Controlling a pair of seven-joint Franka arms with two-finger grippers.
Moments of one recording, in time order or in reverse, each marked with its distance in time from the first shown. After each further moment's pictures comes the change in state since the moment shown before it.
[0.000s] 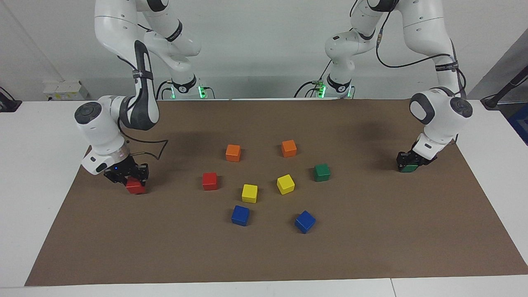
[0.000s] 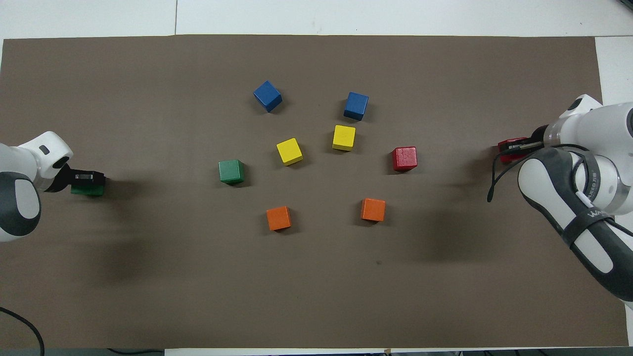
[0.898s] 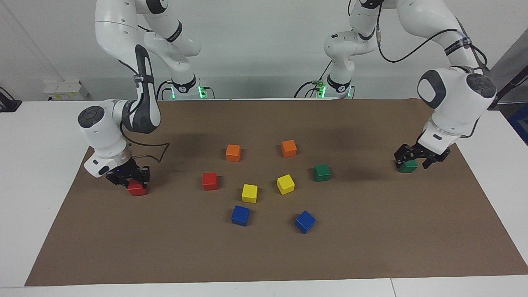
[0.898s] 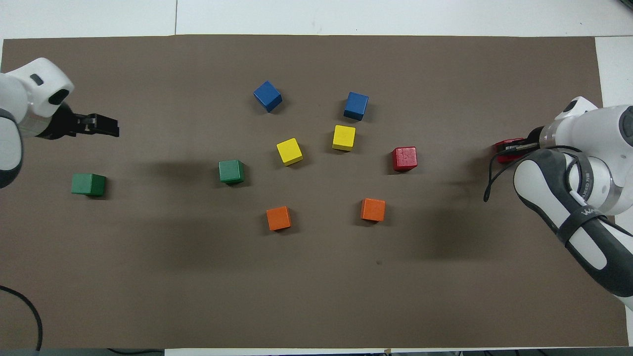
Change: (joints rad) left arm -0.236 -0.022 -0.022 0.387 -0.001 -0.377 -0.289; right arm 0.000 0.019 0.001 -0.008 0.001 0.031 0.000
